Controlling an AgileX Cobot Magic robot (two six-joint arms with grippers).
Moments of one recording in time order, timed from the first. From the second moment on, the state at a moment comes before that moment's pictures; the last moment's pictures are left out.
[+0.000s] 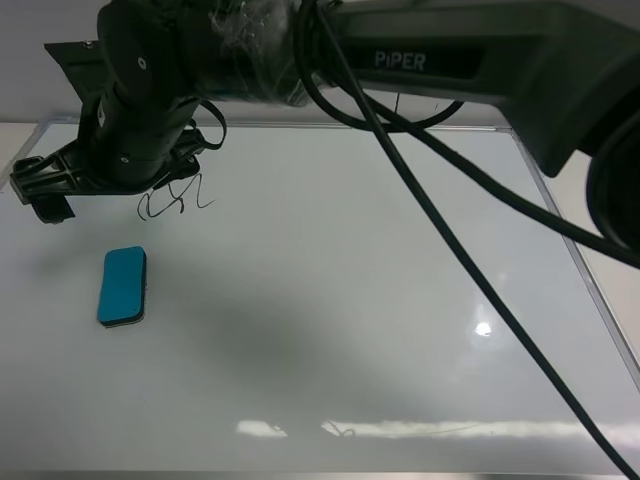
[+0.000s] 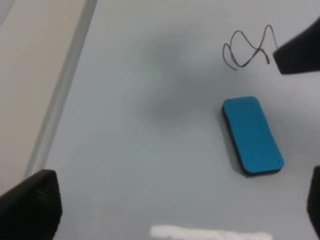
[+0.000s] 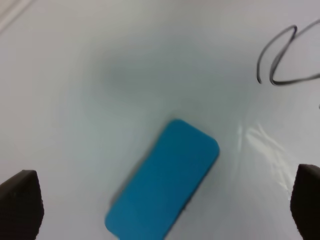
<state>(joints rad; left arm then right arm) -0.03 -0.01 -0.51 0.10 1.06 -0.13 1.04 2.22 -1.93 0.10 0.65 0.16</state>
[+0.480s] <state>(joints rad) -0.03 -0.01 -0.51 0.10 1.06 -0.13 1.04 1.95 -1.93 -0.12 0.99 0.01</state>
